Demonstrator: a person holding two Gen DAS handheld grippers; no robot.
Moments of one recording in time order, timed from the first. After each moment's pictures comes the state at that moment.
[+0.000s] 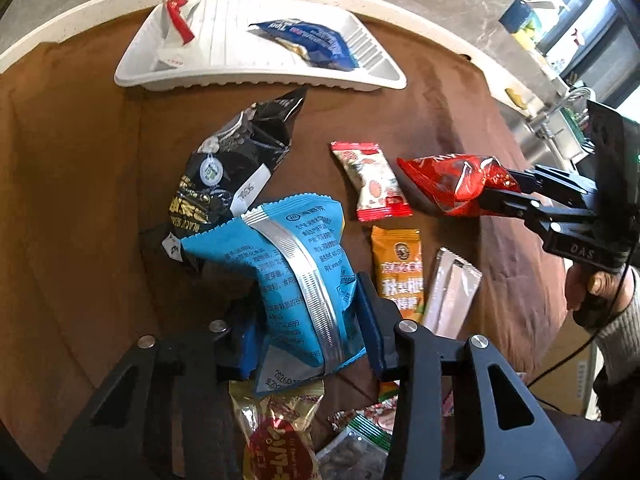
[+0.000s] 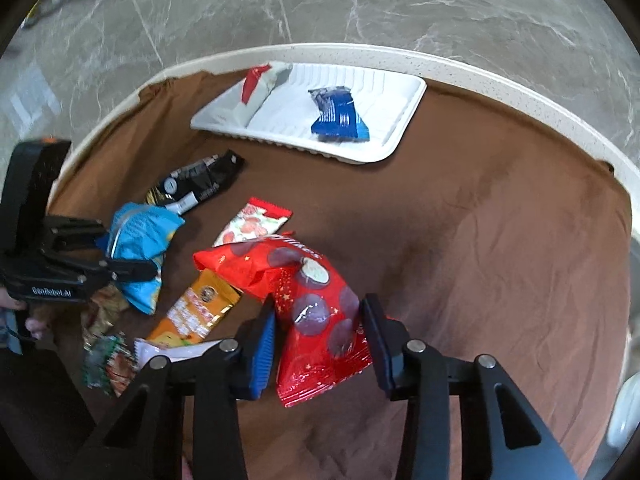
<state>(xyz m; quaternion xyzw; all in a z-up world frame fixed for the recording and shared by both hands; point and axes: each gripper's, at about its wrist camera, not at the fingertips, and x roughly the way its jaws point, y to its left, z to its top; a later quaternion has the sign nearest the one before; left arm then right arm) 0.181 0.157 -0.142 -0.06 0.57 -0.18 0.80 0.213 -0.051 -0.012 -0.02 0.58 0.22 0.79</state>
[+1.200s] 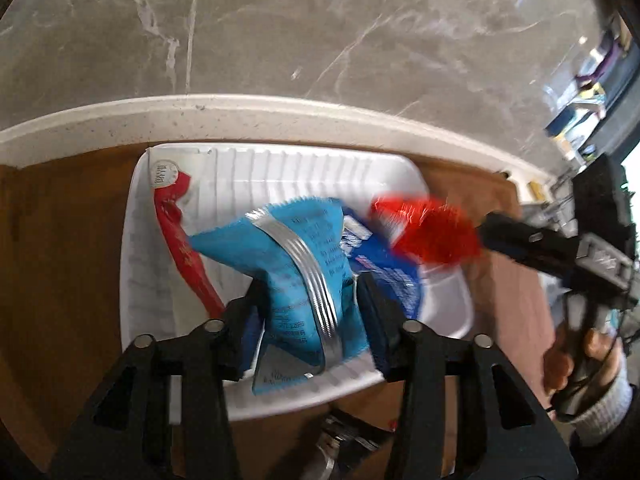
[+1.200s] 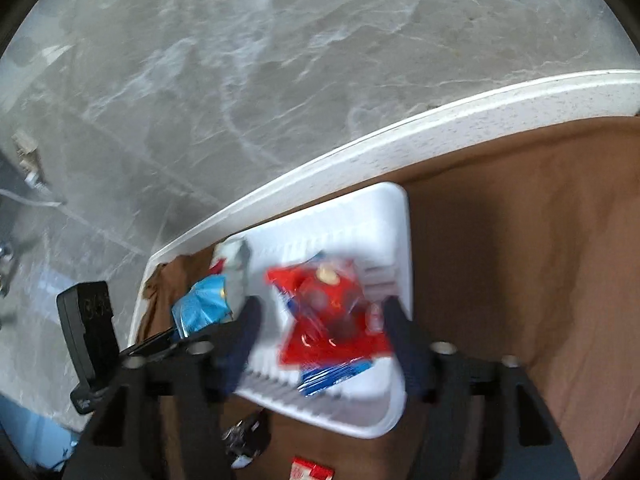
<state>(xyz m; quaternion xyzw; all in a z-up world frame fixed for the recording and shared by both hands) 0.413 0.194 -0.107 -0.09 0.52 -0.17 0.83 0.407 -0.075 -0.038 0.28 0.54 0.14 0.78</state>
